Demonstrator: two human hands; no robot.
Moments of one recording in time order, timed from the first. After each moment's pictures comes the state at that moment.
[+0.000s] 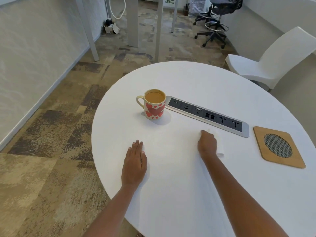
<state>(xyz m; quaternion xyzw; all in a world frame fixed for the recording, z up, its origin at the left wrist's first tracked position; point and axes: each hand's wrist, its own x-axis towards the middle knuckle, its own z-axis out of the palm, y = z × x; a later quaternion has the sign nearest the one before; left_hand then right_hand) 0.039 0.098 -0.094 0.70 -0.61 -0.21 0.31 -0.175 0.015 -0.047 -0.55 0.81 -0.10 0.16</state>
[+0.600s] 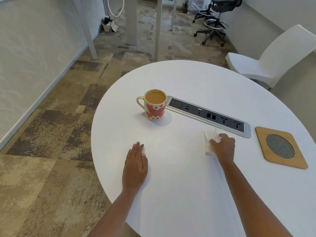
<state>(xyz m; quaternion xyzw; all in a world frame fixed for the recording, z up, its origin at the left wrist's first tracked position) 0.039 0.098 -0.093 0.69 -0.60 -0.23 0.33 -0.217 0.017 -0.056 -0.41 0.85 -0.25 0.21</state>
